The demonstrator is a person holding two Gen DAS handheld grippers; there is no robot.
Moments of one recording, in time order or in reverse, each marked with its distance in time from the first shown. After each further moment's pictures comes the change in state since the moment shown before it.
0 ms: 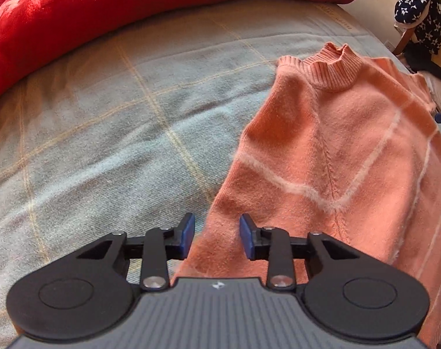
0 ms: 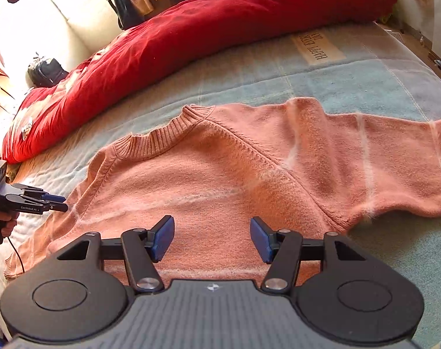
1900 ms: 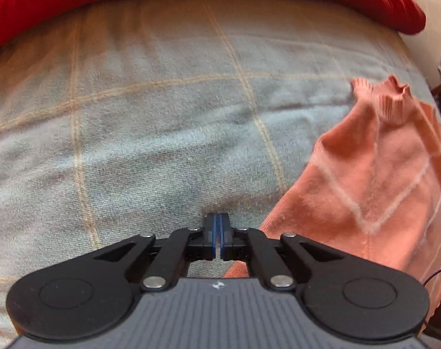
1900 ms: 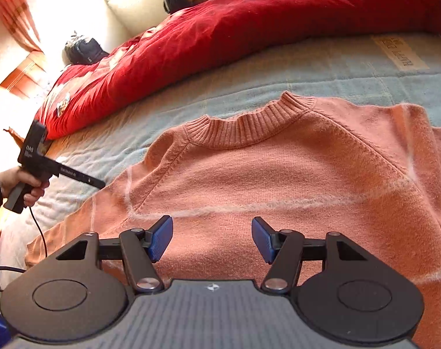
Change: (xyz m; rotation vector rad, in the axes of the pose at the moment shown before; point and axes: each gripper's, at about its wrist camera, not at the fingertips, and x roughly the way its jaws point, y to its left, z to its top) left arm -0.010 0.050 -0.001 -0.294 0.058 0.013; right arm 0.043 0.094 -0.005 -0.113 0.030 0.123
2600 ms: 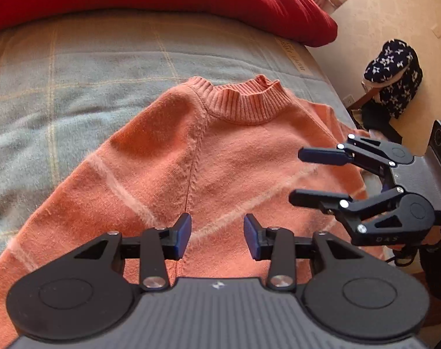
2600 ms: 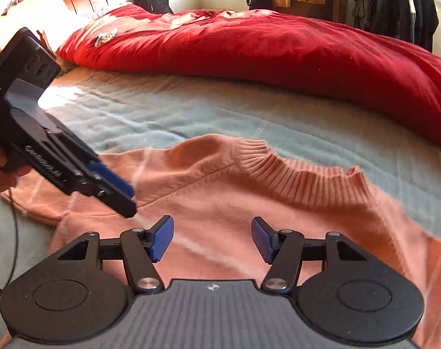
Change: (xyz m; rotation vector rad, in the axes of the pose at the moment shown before) left arm 0.009 -0.138 -0.023 0.014 -0.125 -0.303; right arm 0.061 0.063 0.039 -0.474 0.016 -0.072
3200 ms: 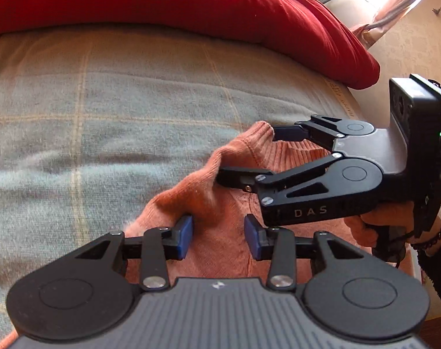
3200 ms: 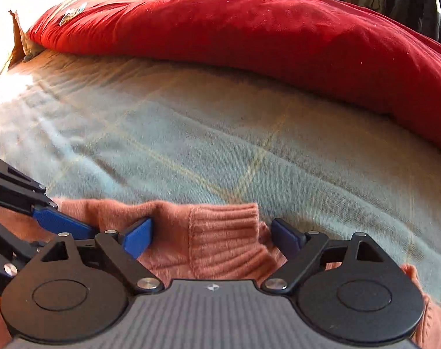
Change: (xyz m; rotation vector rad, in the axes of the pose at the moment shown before) left arm 0.039 0.039 0.036 -0.040 -0.163 0.105; right arm 0.152 -0.030 0.076 -0.030 0.080 -0.017
